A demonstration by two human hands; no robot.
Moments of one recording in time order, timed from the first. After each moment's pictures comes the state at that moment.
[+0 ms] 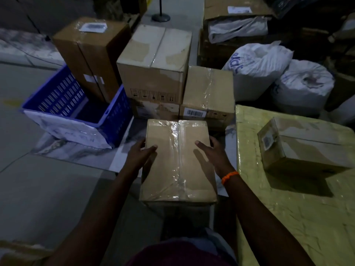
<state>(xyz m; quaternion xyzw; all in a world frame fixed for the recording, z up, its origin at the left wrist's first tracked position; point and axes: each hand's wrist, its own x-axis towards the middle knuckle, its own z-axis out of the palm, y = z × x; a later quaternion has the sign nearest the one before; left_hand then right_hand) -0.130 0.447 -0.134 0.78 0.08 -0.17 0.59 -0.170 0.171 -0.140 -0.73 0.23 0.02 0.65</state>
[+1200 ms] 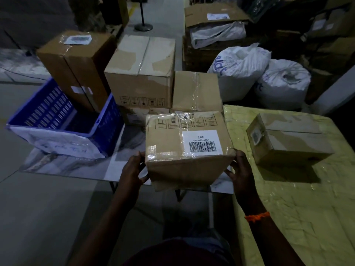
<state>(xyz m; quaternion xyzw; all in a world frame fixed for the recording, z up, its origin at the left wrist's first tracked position) -0.204 0.443 -0.081 0.63 0.07 -0.19 0.75 -0.289 0.146 -0.096 -0.65 0.24 -0.12 0.71</state>
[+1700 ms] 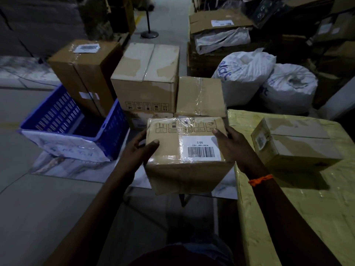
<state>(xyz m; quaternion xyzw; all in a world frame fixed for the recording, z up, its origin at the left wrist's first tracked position) -0.151 0.437 -0.036 0.71 -0.03 -0.19 0.67 -0.209 0.145 -0.027 -0.80 0.18 -0.03 0.57</state>
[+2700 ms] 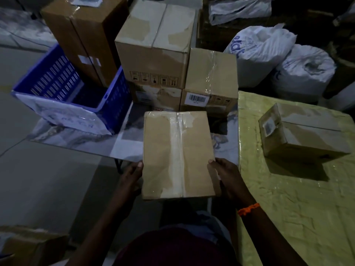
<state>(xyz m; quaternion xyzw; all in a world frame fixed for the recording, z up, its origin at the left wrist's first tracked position) -0.258 0.480 -0.112 0.64 0.14 -0.24 0.71 -0.275 0.183 -0.150 -0.72 0.33 0.07 0.61</state>
